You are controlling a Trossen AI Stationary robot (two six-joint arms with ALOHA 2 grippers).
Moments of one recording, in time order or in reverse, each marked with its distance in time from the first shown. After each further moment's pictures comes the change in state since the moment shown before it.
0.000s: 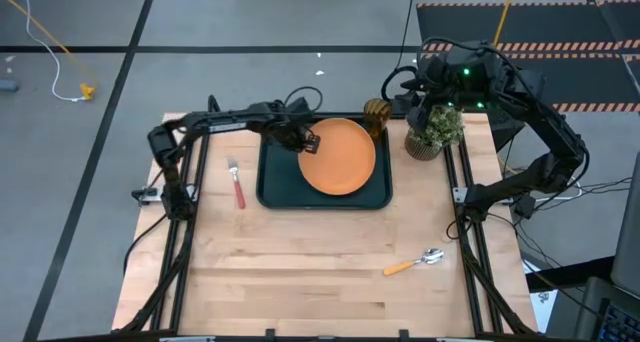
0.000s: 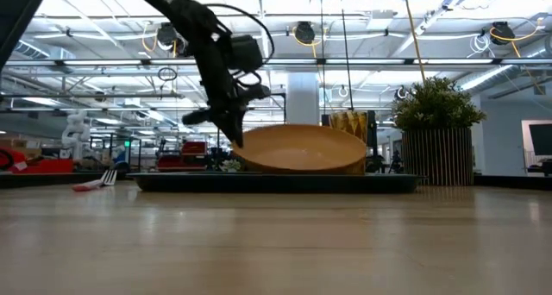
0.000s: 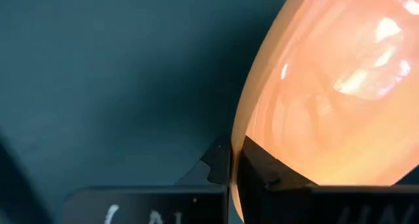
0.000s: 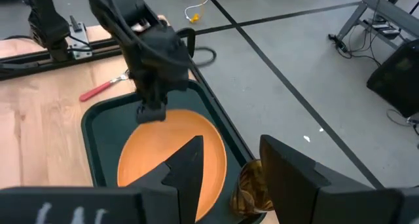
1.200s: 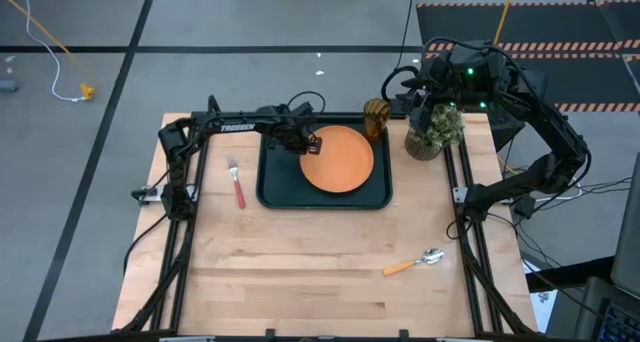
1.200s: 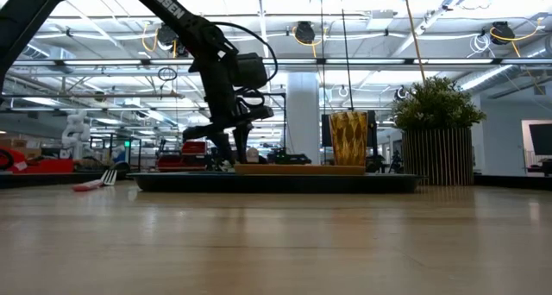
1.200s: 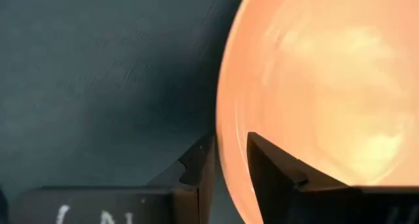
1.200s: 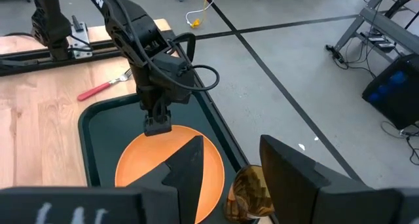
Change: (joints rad) left arm 0.010 0.076 0.000 0.022 -0.043 -0.071; right arm 0.000 -0.009 0.000 0.014 -0.001 -0.045
